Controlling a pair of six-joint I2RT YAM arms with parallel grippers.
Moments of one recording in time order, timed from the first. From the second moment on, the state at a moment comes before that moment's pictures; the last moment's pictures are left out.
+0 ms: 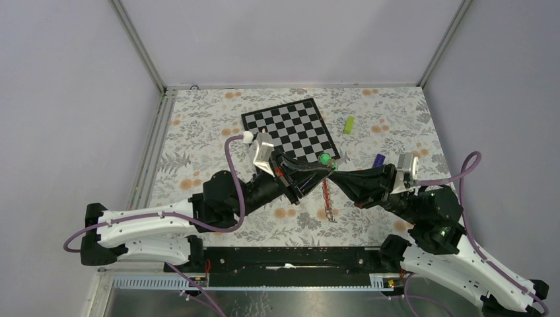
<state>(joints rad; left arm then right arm) -1.37 1.06 1.00 0.42 -0.20 -0.45 0.94 0.46 0.72 0.14 -0.22 0.15</state>
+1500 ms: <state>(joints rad) -1.37 1.02 0.94 0.42 -0.22 -0.45 0.94 0.38 0.66 0.17 -0.18 0.17</state>
